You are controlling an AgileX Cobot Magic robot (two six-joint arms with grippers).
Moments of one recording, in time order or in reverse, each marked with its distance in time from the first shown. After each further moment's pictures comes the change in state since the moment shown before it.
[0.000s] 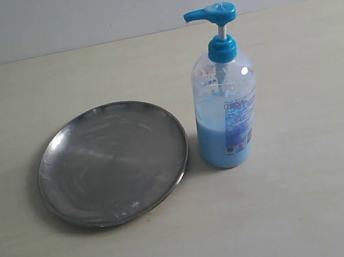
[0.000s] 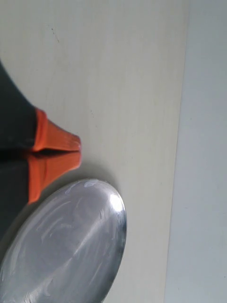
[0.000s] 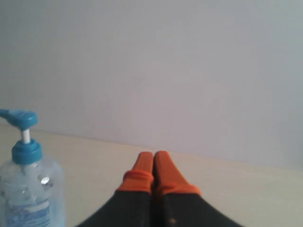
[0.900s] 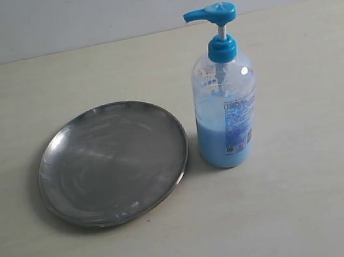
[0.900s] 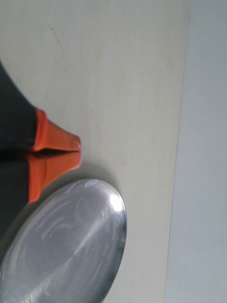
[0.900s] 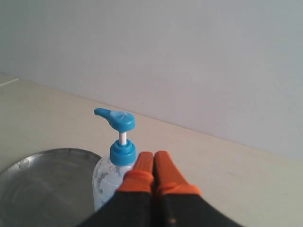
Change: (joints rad) left arm 0.000 0.000 0.000 0.000 0.000 0.000; right arm 0.275 0.281 -0.167 0.119 0.025 -0.061
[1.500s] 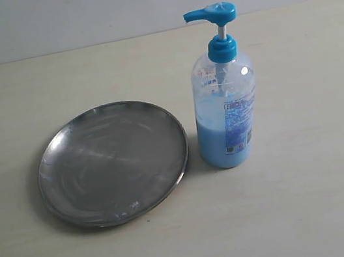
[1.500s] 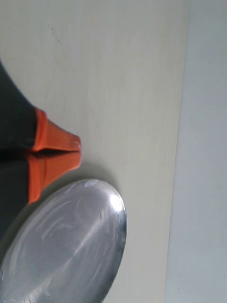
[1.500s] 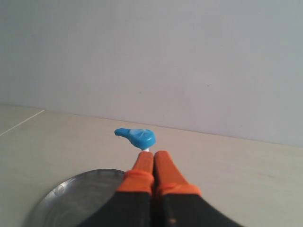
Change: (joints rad) left arm 0.000 0.000 0.000 0.000 0.000 0.000; right arm 0.000 0.000 0.000 0.178 -0.039 0.003
